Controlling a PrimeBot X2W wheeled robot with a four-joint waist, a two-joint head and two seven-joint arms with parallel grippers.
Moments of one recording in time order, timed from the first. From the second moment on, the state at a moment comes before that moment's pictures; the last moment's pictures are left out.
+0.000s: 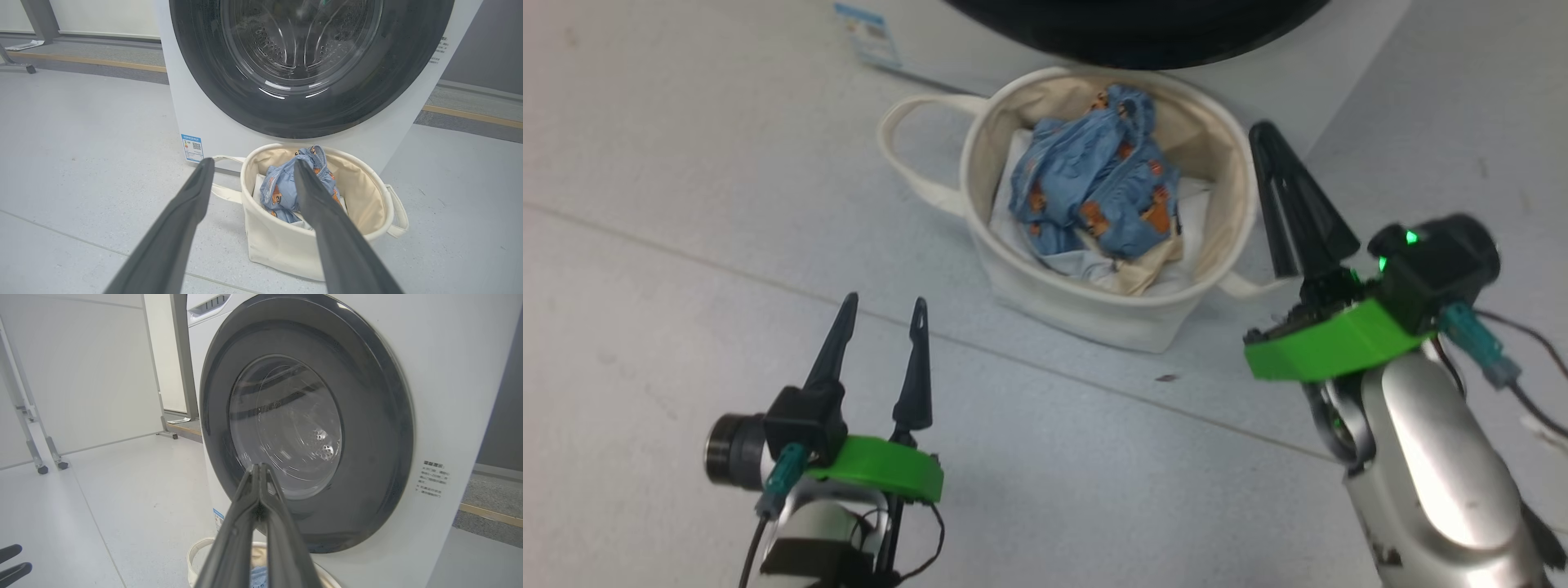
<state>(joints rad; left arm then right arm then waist) -0.33 0.05 -0.25 0.29 -0.17 0.13 -0.25 -0.50 -0.10 0.22 0.13 0.11 0.13 -0.26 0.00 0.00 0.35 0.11</state>
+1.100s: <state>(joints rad) -0.09 0.07 -0.15 0.22 -0.10 0.06 -0.25 -0.07 -0.05 -0.08 0.12 0.24 0.13 -0.26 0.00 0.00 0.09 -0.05</state>
